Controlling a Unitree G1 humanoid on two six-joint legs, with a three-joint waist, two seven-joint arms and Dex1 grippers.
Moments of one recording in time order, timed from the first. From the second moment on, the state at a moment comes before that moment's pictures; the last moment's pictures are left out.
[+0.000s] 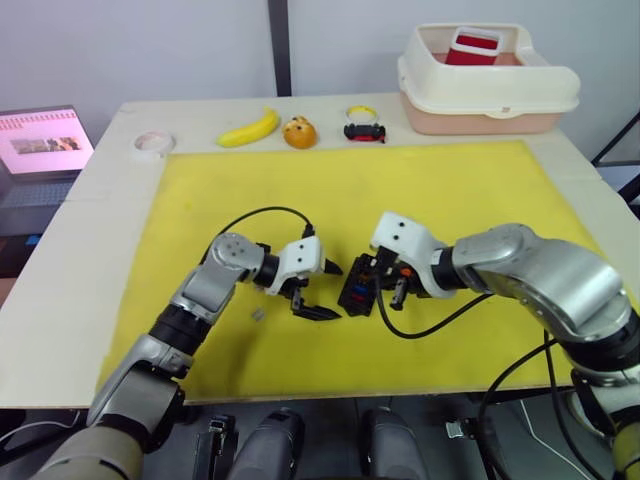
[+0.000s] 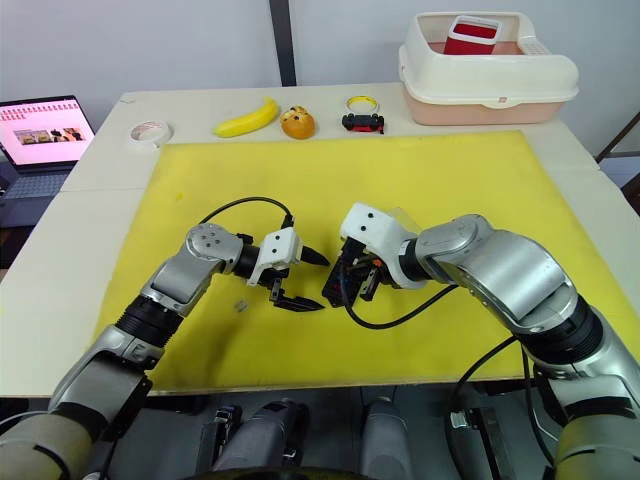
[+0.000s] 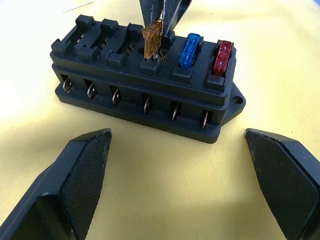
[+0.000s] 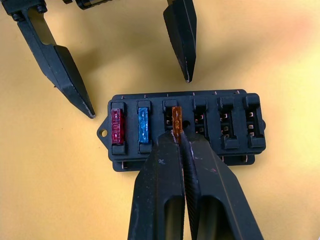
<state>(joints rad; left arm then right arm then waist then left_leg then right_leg) -0.68 0.41 -0.37 0.26 -0.10 0.16 -1.29 -0.77 -0.82 0.34 -0.56 0.53 1.40 0.68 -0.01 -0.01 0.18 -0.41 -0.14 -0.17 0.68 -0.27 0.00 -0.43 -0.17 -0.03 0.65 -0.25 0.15</state>
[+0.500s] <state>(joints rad) -0.68 0.40 -0.37 0.25 -0.10 0.17 -1.28 -0.82 -0.88 0.40 -0.56 0.53 1.38 0.74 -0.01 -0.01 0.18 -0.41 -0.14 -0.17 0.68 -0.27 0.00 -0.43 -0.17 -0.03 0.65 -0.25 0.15</state>
